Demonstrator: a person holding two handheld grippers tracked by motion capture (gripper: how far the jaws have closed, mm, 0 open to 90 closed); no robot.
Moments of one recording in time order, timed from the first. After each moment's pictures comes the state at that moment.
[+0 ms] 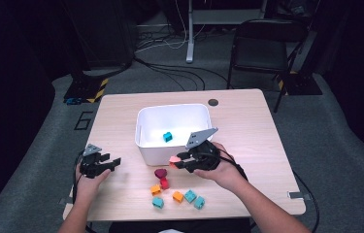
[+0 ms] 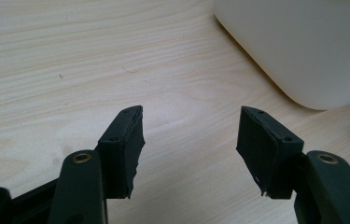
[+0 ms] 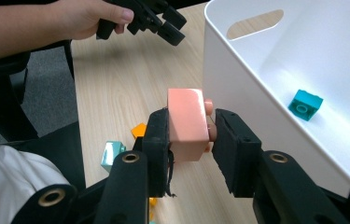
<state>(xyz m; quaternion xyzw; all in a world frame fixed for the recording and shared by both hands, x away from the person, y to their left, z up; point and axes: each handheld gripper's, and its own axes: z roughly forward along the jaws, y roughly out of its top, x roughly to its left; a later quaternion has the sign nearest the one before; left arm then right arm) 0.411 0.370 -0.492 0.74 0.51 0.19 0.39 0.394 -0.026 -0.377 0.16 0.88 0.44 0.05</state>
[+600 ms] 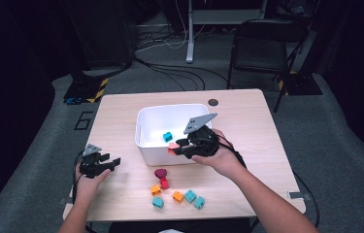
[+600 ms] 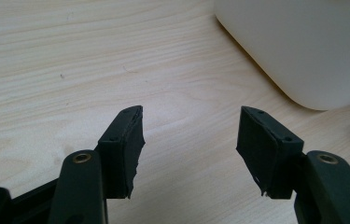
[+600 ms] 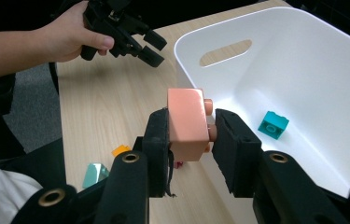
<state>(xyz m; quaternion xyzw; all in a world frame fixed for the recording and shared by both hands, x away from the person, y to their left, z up) 0.411 0.370 -0.492 0.74 0.51 0.19 0.39 0.418 -0.021 -0.348 0.17 0.88 0.44 0.07</state>
